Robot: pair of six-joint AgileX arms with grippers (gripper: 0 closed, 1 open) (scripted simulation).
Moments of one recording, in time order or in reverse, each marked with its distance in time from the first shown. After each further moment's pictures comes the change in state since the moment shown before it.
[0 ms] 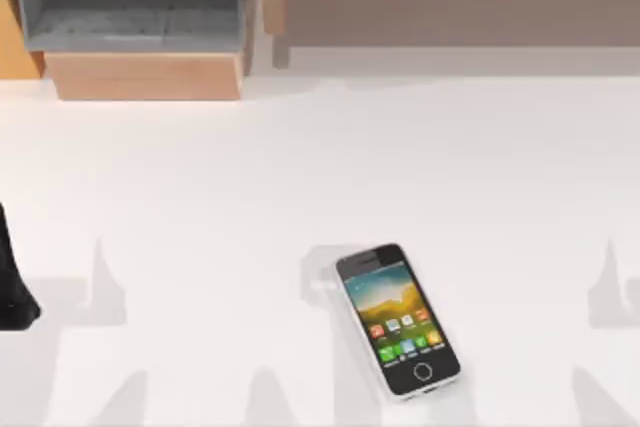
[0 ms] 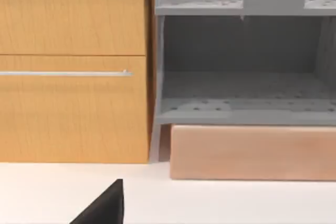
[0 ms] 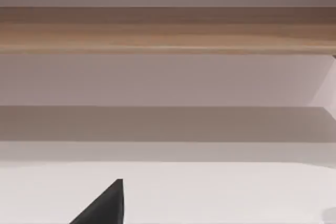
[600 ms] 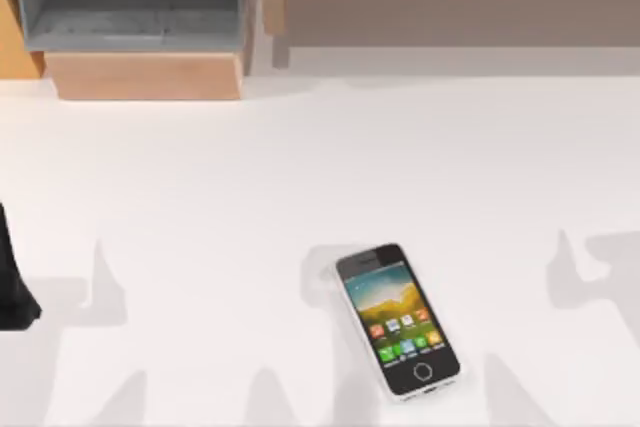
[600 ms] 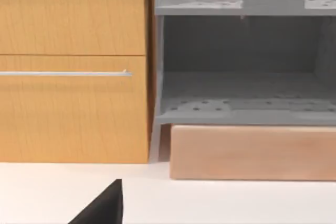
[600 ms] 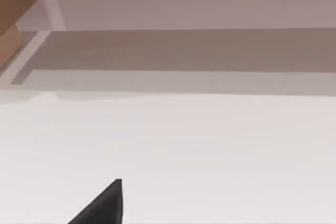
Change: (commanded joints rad) left arm 0.000 0.000 0.000 0.000 0.000 0.000; right arm 0.177 0.380 0.341 -0.233 -0.001 0.103
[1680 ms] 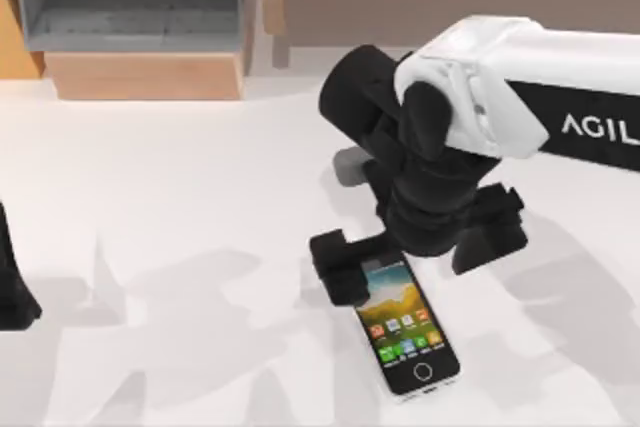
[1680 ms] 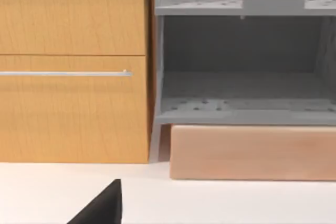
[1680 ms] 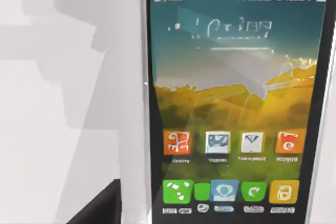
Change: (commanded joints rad) left arm 0.000 0.000 0.000 0.000 0.000 0.000; right arm 0.577 1.584 1.110 -0.793 0.000 0.319
